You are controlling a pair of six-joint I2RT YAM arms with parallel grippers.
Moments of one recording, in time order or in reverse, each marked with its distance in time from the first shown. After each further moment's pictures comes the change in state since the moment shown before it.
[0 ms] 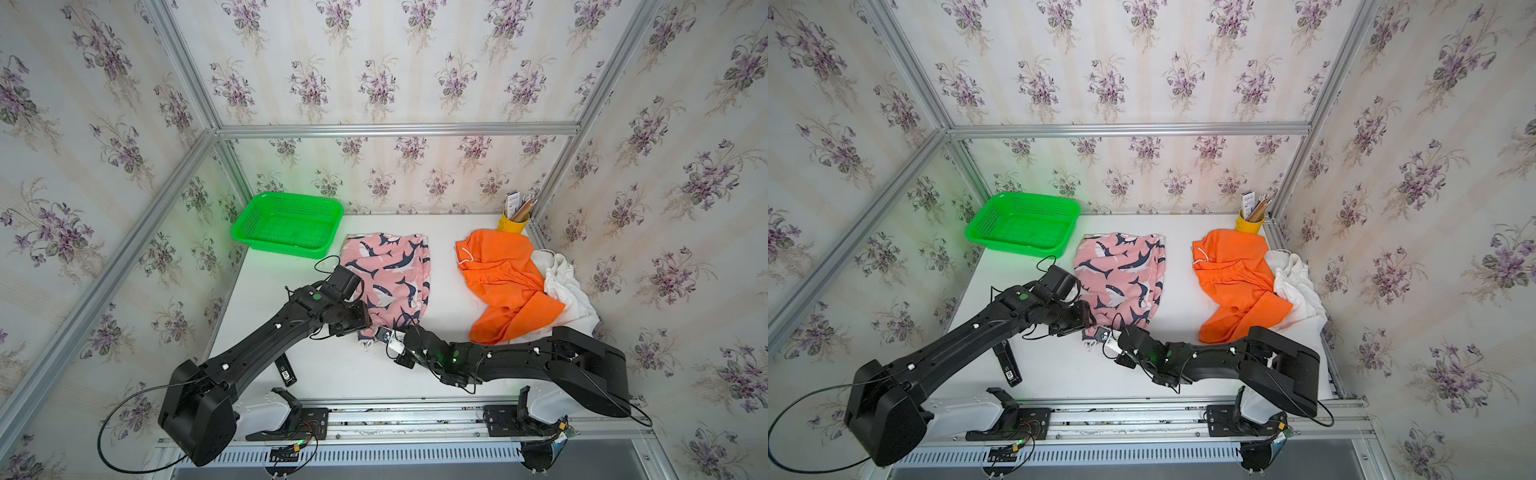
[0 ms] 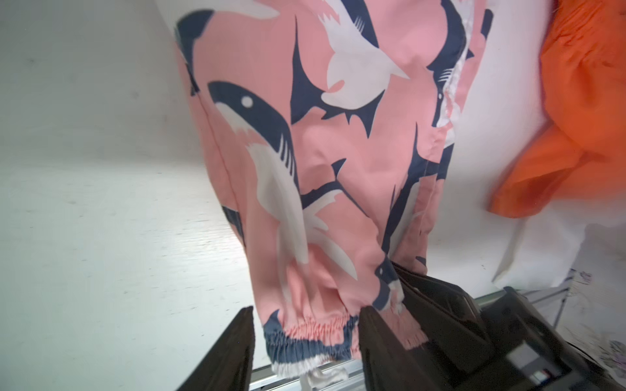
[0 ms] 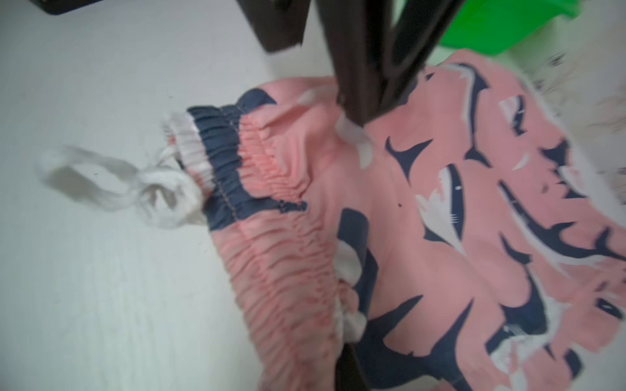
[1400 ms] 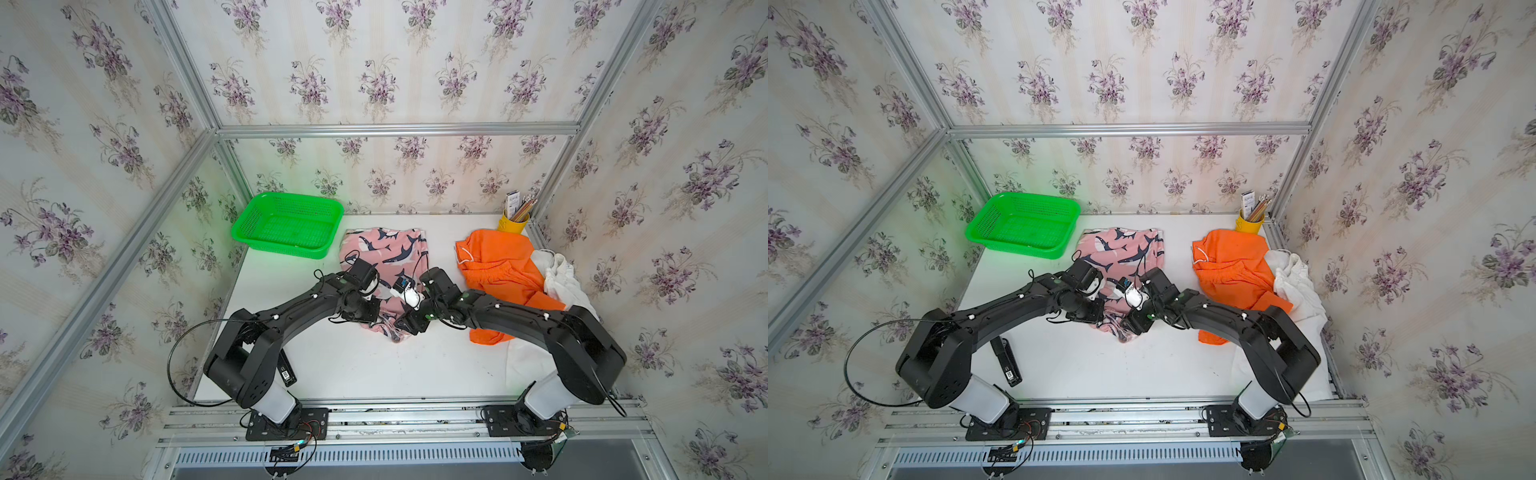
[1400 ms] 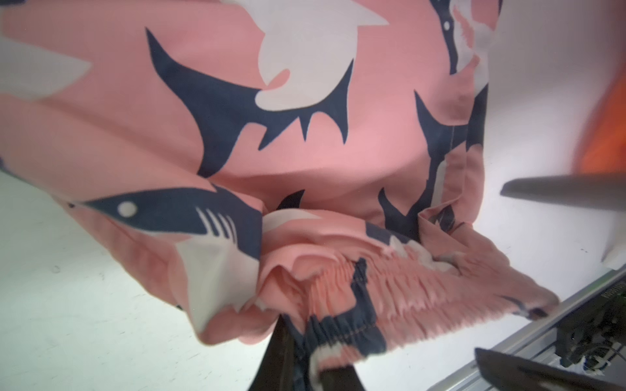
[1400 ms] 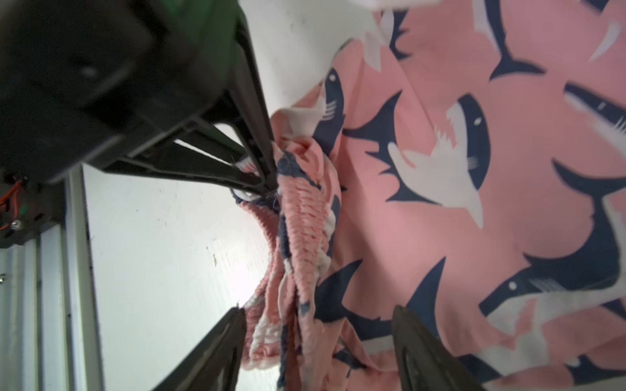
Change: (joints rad) left arm 0.012 0.338 0.091 0.188 0.054 0.351; right arm -0.386 -0.021 0.145 -0.222 -0.468 -0.001
